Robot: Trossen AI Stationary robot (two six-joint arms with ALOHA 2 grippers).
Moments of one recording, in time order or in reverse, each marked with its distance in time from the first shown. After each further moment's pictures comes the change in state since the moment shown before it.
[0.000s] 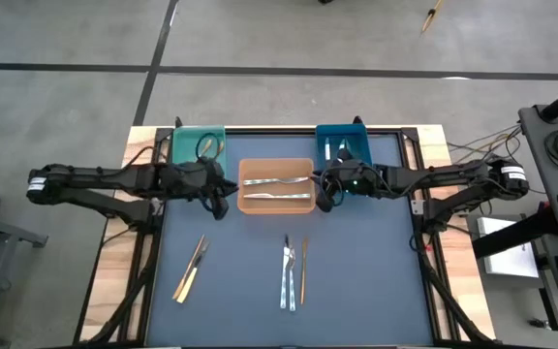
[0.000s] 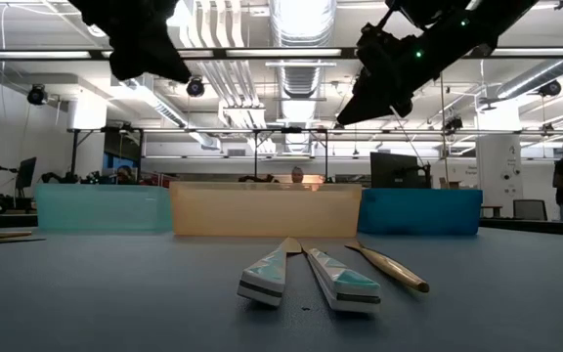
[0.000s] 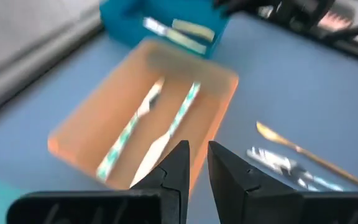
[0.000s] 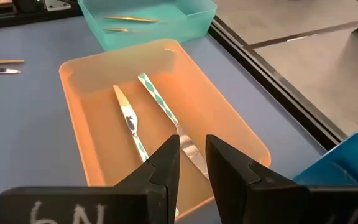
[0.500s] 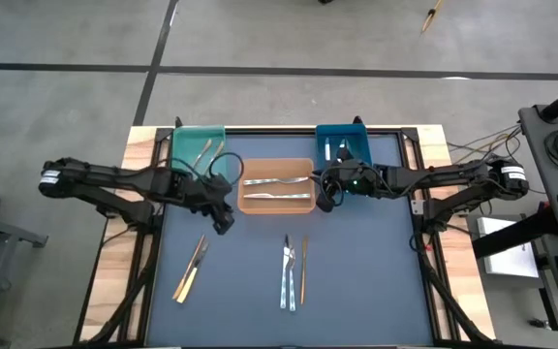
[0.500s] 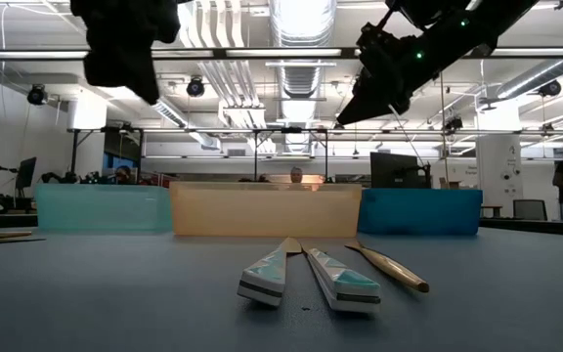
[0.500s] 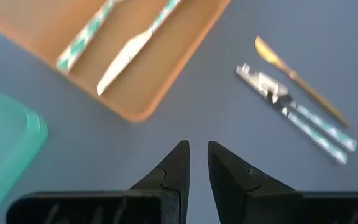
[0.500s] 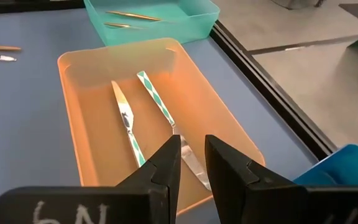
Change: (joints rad) left arm -0.094 0.181 0.143 -0.331 0.133 -0.300; right arm 0.000 0.000 -0.001 0.004 0.000 -0.075
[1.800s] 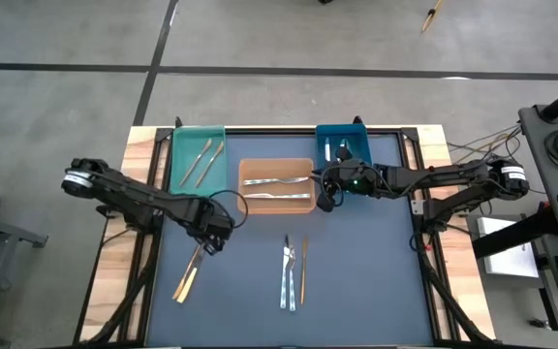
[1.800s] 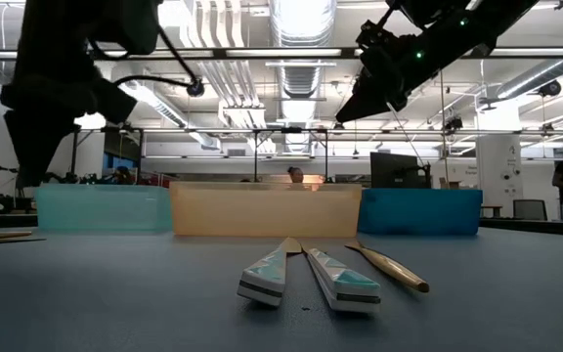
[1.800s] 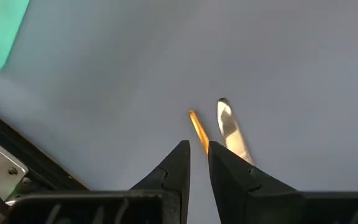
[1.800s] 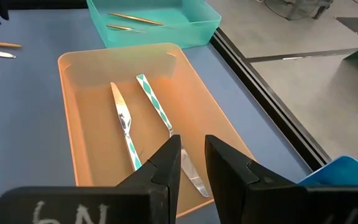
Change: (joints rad) left arm -0.148 0.265 -0.094 -0.304 0.092 -0.321; right arm -0.001 0.000 0.000 0.018 0.000 -0.056
